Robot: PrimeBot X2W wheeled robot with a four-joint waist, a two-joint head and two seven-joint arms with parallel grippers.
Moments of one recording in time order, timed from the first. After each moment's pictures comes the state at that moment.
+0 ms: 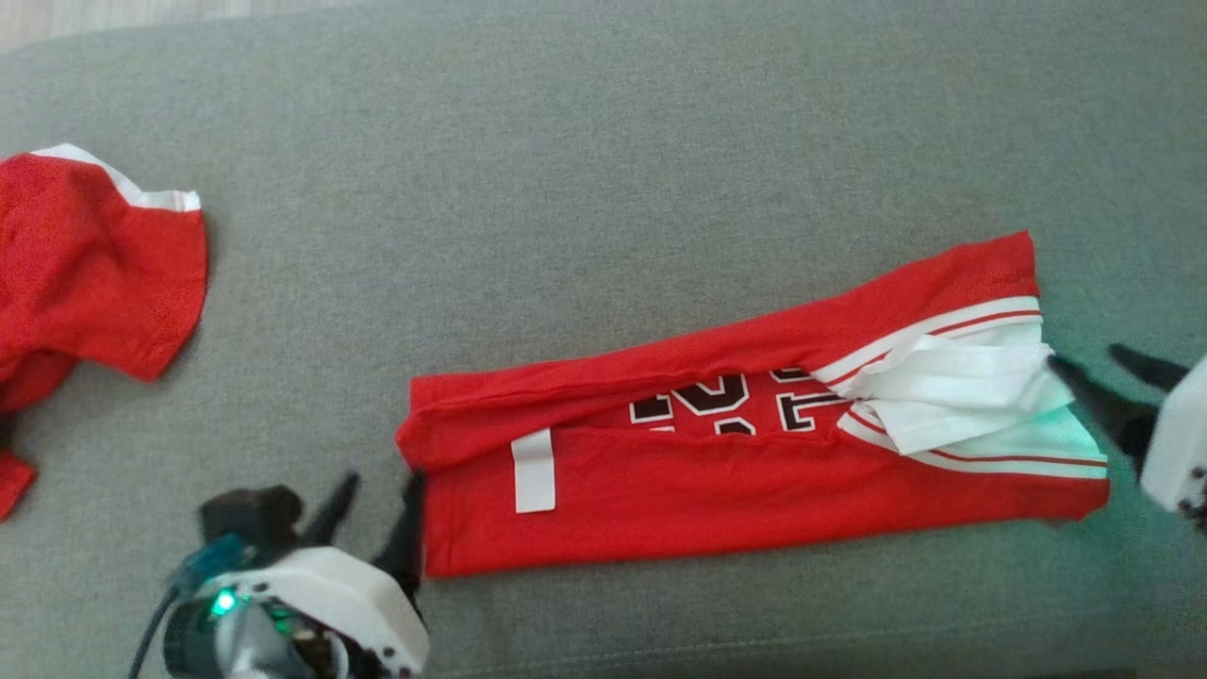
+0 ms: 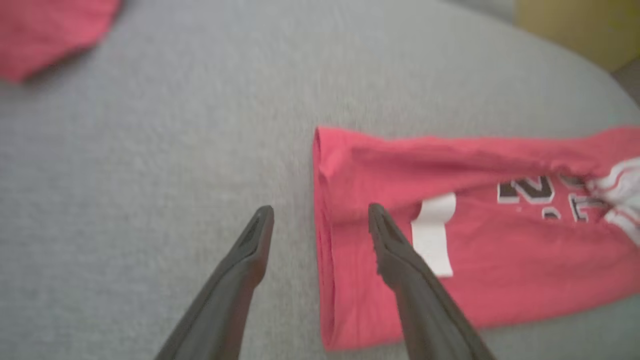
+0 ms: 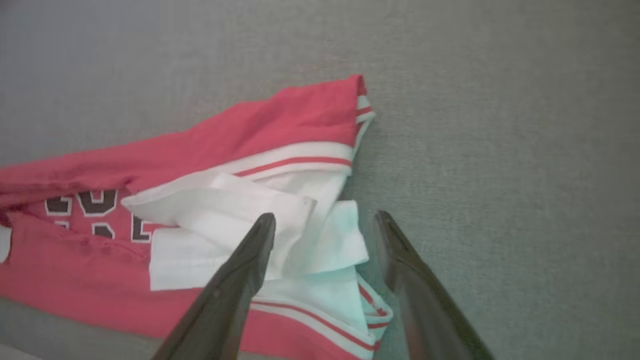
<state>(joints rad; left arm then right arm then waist) 0.07 0.34 -0.47 -0.12 -0.60 0.33 0.17 -0.14 -0.61 0.12 0.01 0.74 0.12 0.74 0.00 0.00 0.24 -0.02</state>
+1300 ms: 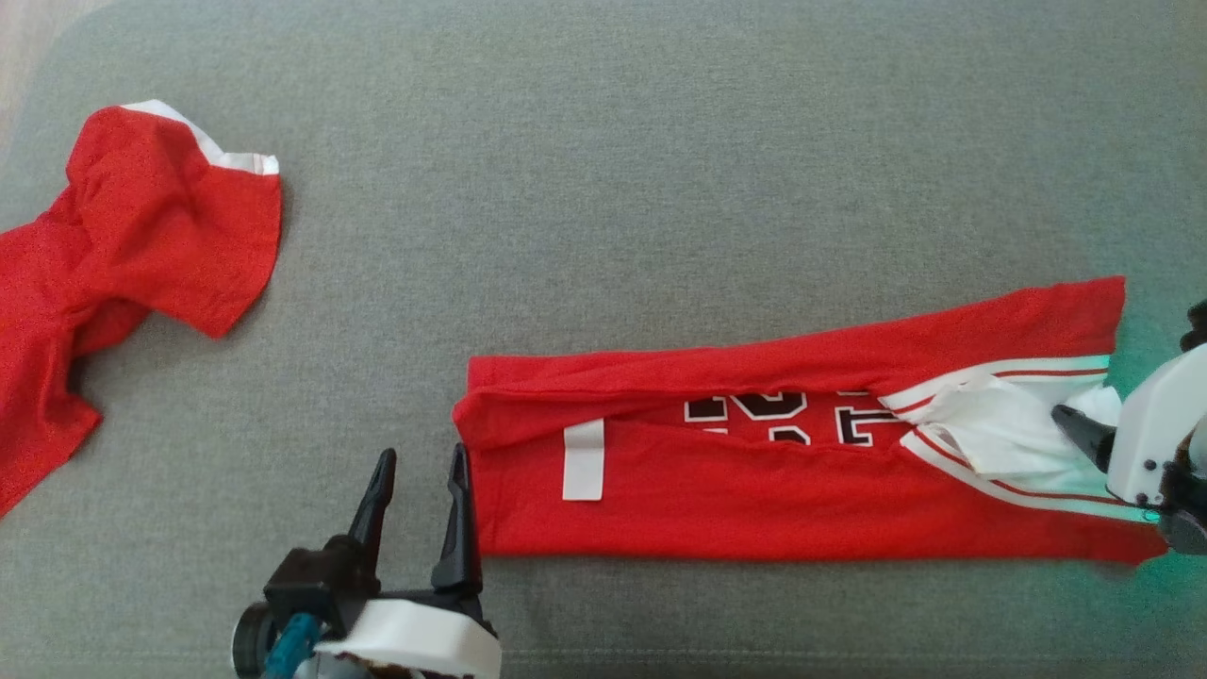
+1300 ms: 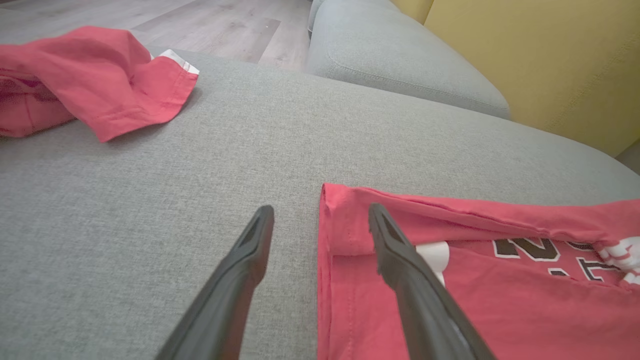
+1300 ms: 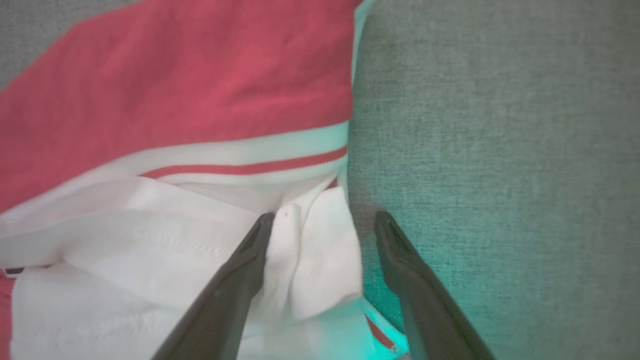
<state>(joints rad) 0.11 0.07 -0.39 0.01 -0.31 0.23 -0.25 -0.25 -0.38 -0.07 0.30 0.44 0.12 0.93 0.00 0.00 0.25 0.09</state>
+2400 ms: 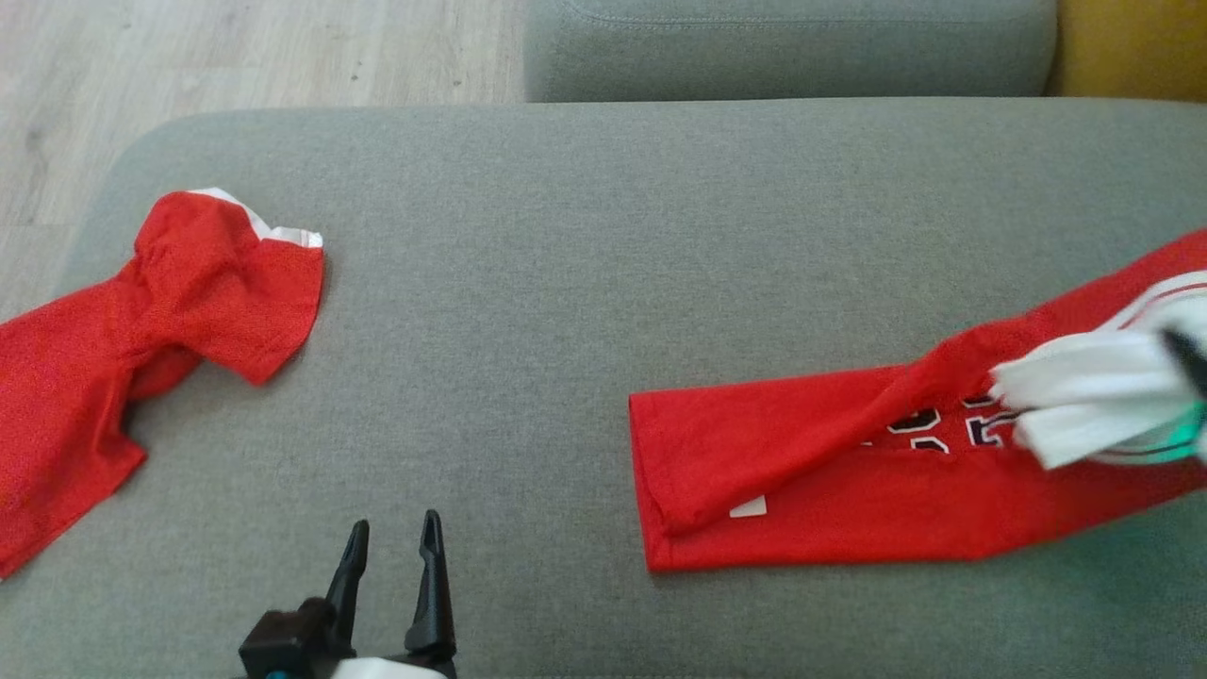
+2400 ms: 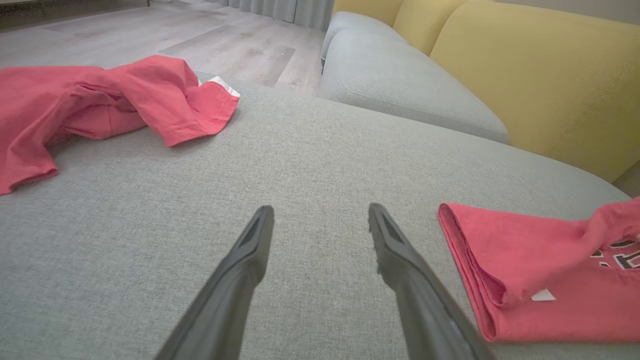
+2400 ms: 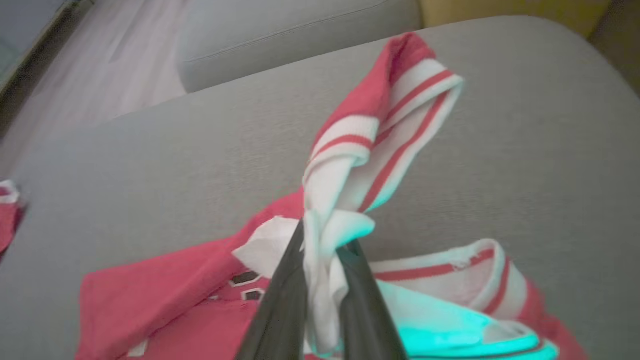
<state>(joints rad) 0.23 0.06 -0.32 0.02 -0.31 0.19 -0.25 -0.20 -0.37 -0.26 0.07 0.57 0.12 0.87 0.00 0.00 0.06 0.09</state>
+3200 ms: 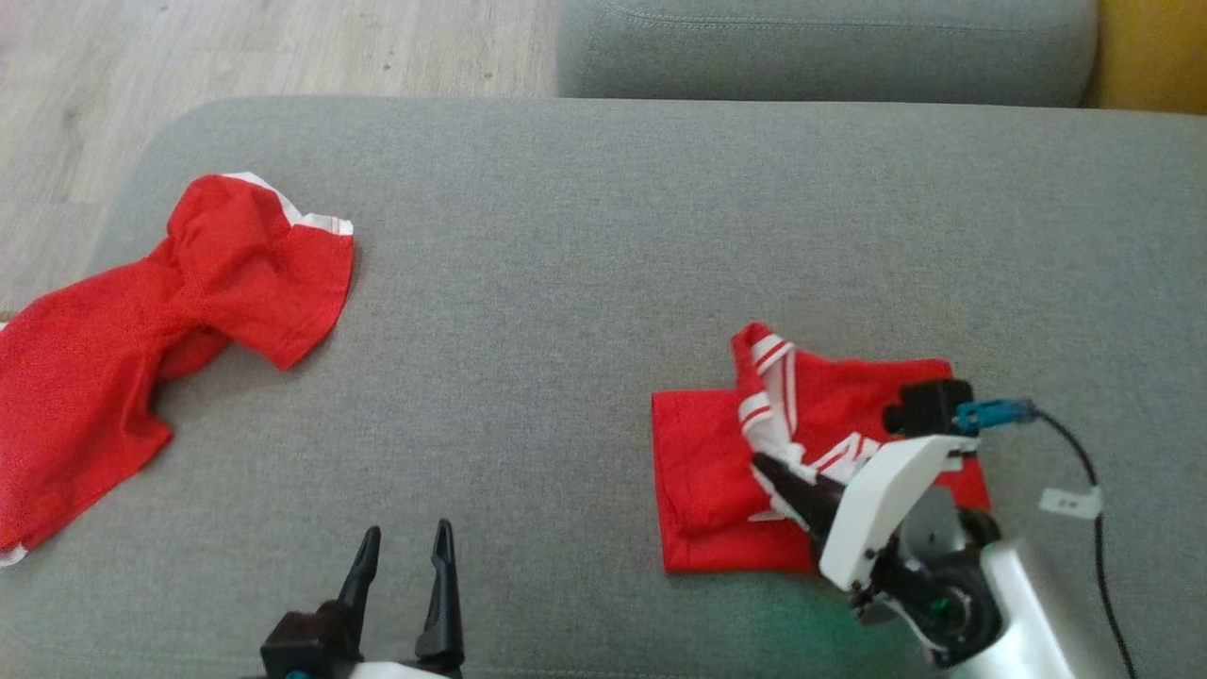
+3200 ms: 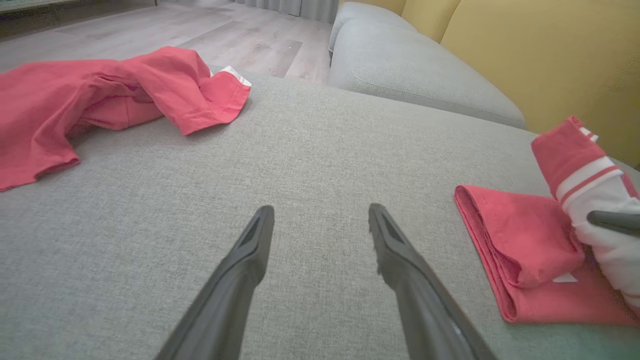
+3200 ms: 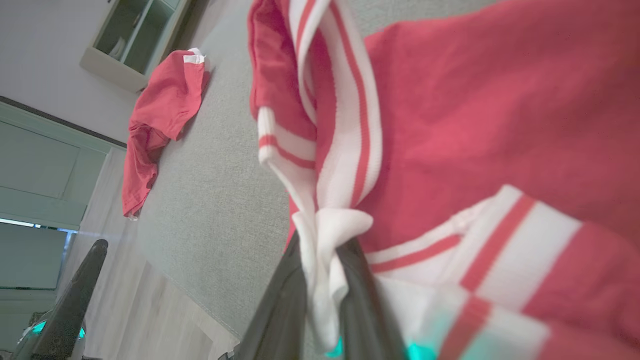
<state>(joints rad) 0.22 0.06 -0.33 0.07 -0.27 0.18 -0.25 -0.13 -0.06 0.20 0.18 0.66 0.12 0.69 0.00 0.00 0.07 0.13</state>
